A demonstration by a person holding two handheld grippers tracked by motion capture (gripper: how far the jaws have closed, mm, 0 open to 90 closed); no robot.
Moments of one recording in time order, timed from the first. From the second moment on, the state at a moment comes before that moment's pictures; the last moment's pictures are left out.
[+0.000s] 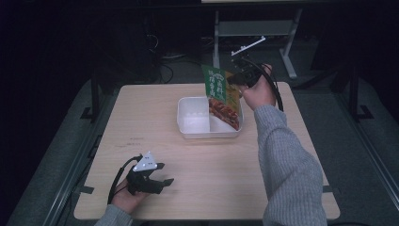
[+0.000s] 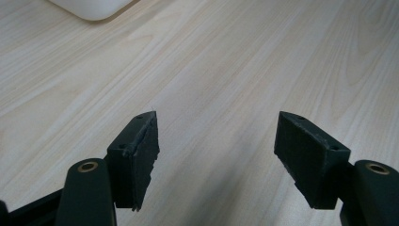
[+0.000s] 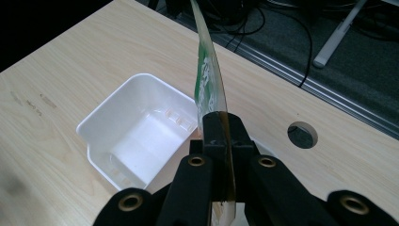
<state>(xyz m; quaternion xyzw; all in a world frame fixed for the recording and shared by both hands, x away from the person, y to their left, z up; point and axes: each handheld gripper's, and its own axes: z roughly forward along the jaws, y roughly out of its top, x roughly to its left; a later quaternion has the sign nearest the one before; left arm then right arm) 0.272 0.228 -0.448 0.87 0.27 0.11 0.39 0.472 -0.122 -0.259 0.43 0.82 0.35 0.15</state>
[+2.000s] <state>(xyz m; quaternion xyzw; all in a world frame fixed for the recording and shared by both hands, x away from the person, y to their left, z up) 0.271 0.226 -0.448 0.87 0.27 0.10 0.39 0.456 -0.157 -0.268 0.45 0.82 0.33 0.12</state>
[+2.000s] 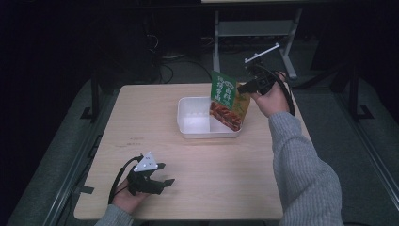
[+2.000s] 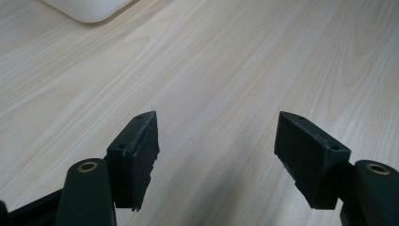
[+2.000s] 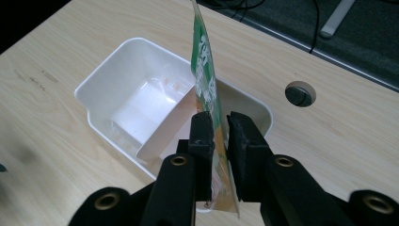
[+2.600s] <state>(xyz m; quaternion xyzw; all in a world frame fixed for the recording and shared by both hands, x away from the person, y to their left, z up) 0.271 0.224 -0.448 0.88 0.27 0.11 0.39 0.446 -0.176 -0.273 0.46 0.82 0.34 0.10</state>
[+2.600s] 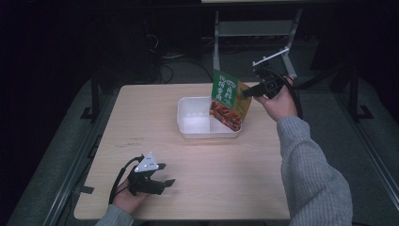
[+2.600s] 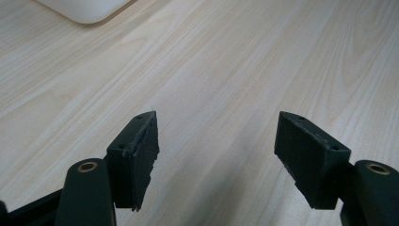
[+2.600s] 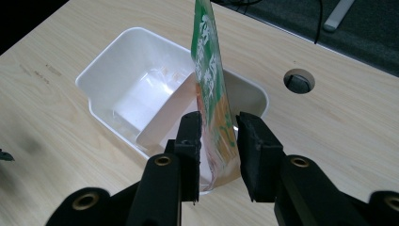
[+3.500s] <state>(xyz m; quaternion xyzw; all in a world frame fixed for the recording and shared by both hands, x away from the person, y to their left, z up) 0.271 0.225 -0.448 0.87 0.27 0.11 0.39 0.431 -0.196 -0.284 0.46 0.81 0.35 0.10</state>
